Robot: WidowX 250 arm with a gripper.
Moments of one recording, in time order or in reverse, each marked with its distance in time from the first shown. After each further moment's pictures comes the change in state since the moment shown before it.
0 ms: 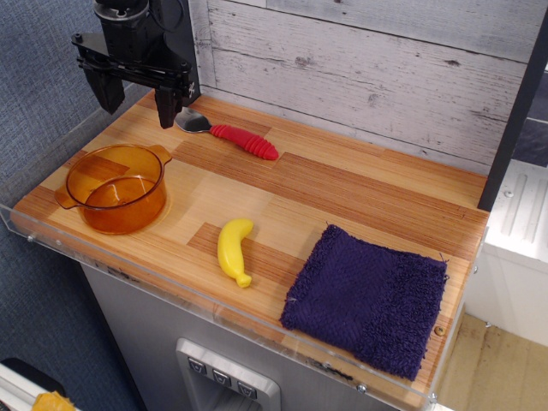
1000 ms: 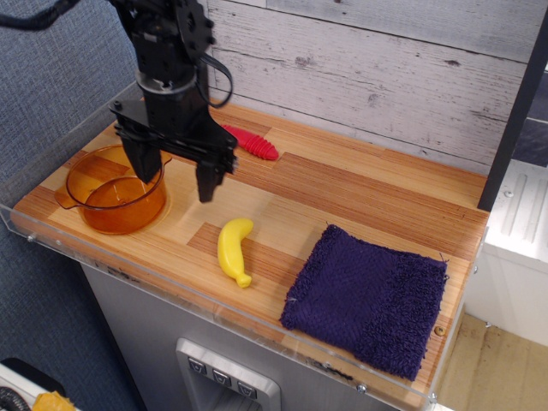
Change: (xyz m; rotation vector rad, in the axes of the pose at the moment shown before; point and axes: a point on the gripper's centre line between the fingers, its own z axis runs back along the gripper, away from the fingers) arm -0.061 -0.068 0.005 -0.047 0.050 -0.081
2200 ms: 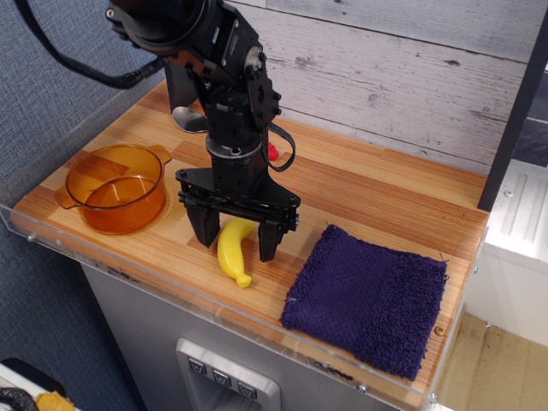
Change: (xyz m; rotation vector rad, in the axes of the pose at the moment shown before) arm -0.010 -0.053 -0.045 -0.104 0.118 0.060
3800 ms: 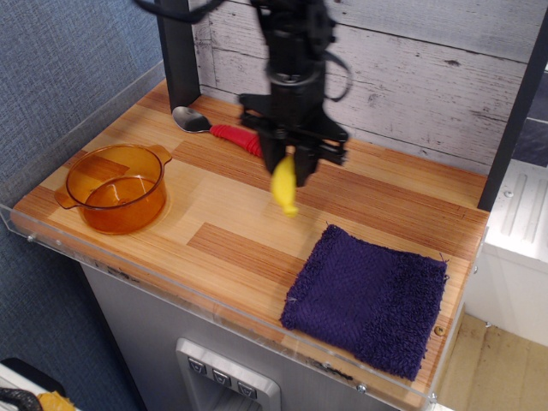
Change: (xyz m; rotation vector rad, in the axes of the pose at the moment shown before) arm 0.074 -0.036 0.026 0.007 -0.107 -0.285
